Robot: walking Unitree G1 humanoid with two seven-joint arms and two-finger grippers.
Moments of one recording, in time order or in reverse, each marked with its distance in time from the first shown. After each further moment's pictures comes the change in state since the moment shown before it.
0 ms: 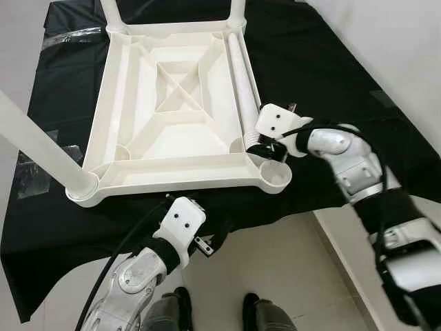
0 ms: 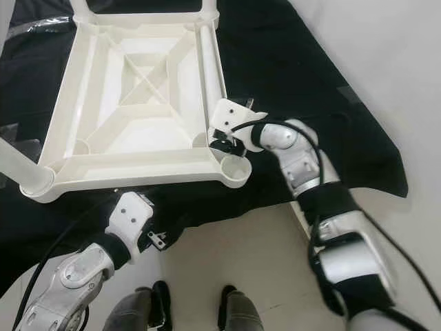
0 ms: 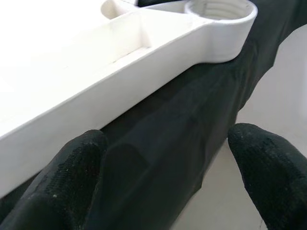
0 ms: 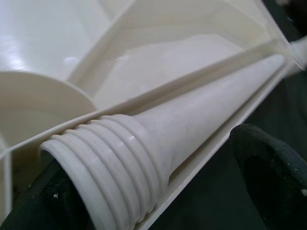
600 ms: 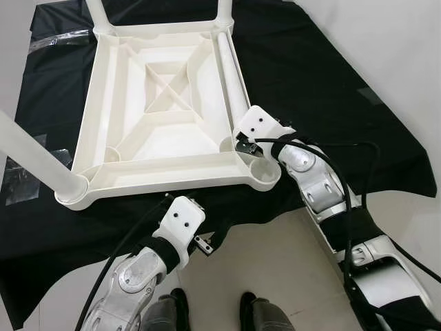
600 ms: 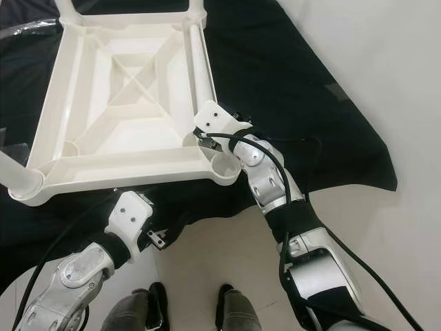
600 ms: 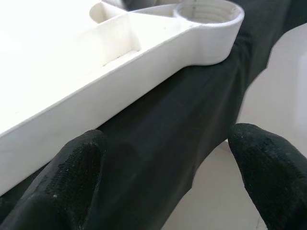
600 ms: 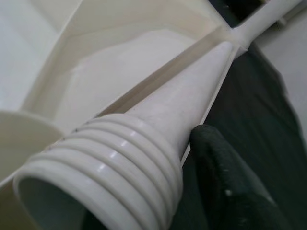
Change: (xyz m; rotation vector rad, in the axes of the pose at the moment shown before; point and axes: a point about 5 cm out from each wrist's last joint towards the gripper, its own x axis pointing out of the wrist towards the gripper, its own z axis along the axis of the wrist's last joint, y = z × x) left arm 0.000 0.000 0.000 0.001 -0.002 0.003; right arm 0.009 0.016 0.006 0.074 0.013 -0.249
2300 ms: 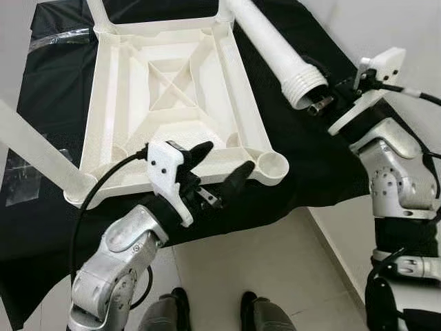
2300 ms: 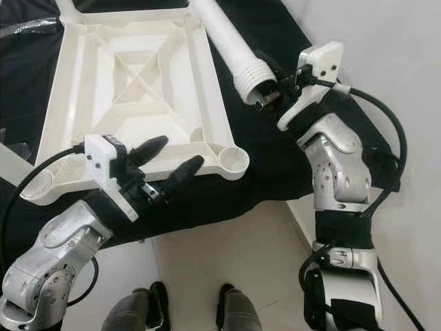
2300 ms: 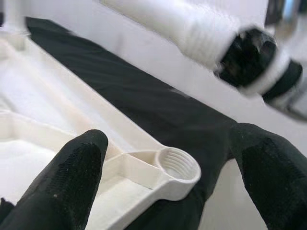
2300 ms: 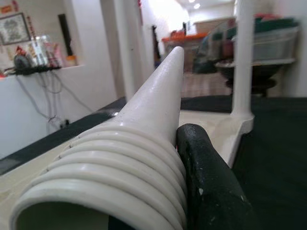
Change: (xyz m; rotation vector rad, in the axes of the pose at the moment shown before) left arm 0.016 0.026 0.076 -0.353 -0.330 -0.106; right arm -0.067 -0.077 0.001 0.752 -0.554 0.102
